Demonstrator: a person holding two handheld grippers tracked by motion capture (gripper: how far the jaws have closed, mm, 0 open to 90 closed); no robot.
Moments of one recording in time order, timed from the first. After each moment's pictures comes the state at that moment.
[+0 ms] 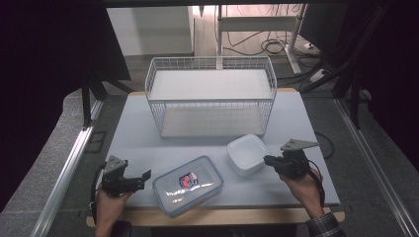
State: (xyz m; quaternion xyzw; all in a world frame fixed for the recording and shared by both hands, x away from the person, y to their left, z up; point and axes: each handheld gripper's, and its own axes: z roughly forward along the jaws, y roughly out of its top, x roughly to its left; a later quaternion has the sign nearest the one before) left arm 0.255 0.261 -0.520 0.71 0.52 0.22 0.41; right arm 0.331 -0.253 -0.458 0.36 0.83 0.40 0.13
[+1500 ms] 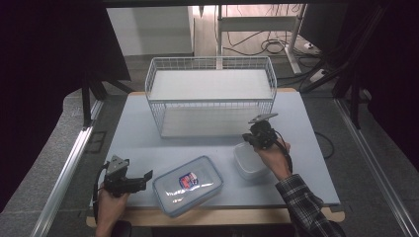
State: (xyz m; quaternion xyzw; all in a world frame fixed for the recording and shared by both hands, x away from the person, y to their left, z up) left arm 0.258 0.259 -0.524 0.72 0.51 0.22 0.41; right arm 0.423 -0.185 -0.469 0.37 0.85 0.34 0.16
